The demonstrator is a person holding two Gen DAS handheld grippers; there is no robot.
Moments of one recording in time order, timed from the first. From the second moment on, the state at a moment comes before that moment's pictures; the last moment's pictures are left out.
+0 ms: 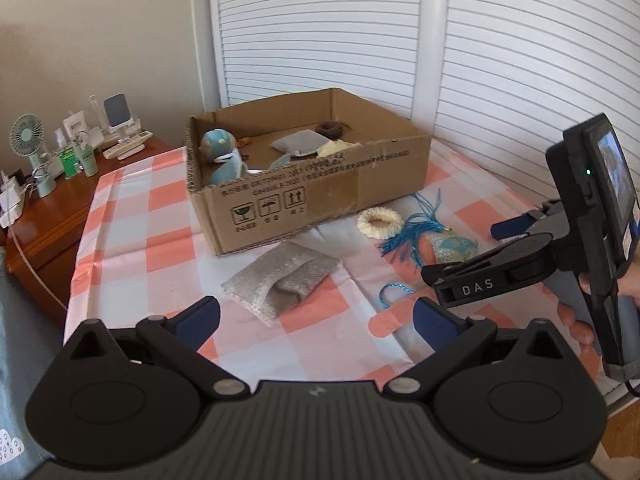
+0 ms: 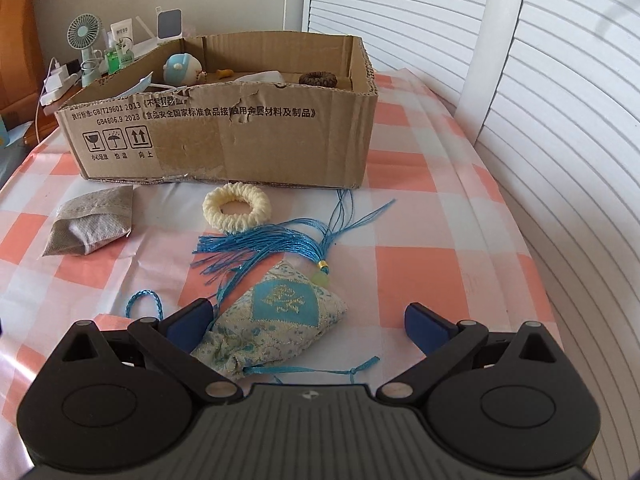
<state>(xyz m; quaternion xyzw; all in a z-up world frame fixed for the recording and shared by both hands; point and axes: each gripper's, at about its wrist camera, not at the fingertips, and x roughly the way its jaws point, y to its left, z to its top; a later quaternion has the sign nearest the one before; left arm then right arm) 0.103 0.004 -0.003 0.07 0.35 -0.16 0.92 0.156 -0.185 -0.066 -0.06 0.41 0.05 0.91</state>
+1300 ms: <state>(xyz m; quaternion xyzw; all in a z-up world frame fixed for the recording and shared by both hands) 0.129 -0.036 -0.041 0.17 0.38 -0.36 0.83 0.154 -0.196 -0.067 -0.06 0.40 0.08 0.91</state>
